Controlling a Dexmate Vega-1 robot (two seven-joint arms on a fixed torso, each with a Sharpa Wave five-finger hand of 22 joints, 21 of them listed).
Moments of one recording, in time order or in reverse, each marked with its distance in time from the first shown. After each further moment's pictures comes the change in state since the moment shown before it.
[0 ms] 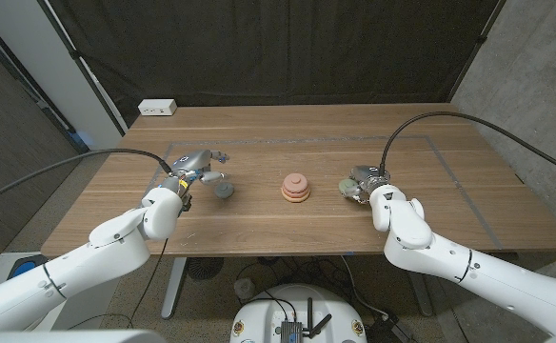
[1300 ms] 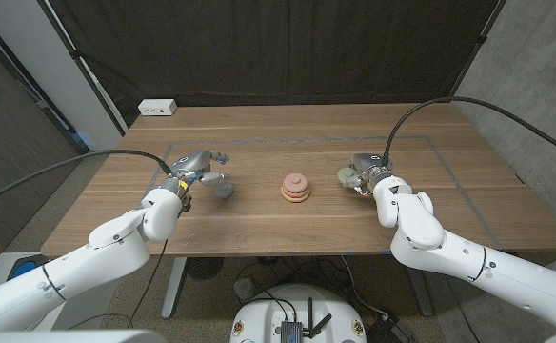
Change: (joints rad) left arm 0.010 0.001 -0.007 -0.003 -0.006 0.000 0.009; left_hand -0.009 0.009 0.014 0.003 0.000 0.012 0.002 -0.008 0.000 0.014 -0.003 0.000 0.005 0.000 0.000 0.000 0.001 0.006 -0.001 0.000 0.000; right arm 0.009 -0.063 0.006 -0.126 -0.048 -0.014 0.025; right_hand 0.012 -0.012 0.008 -0.008 0.021 0.013 0.012 0.008 -0.009 0.005 0.005 -0.002 0.011 0.030 -0.013 0.031 0.002 0.027 -0.009 -0.005 0.019
